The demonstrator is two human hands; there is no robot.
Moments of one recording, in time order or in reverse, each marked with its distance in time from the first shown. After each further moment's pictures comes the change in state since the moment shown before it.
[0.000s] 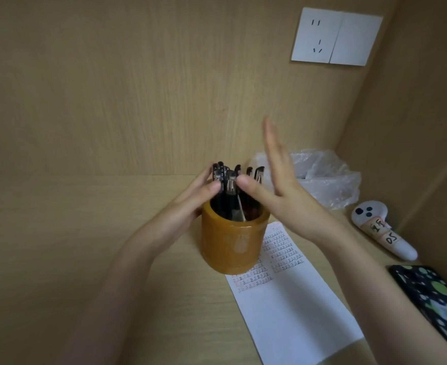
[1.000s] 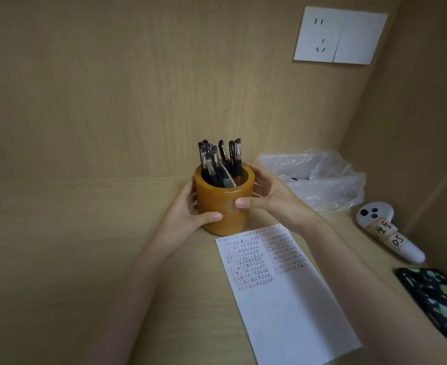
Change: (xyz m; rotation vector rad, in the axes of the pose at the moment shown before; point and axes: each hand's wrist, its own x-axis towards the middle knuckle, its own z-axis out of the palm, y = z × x) left_hand 0.015 -0.034 -0.005 0.109 0.279 0.047; right_hand 0.030 0.066 0.023 0.575 -0.131 0.239
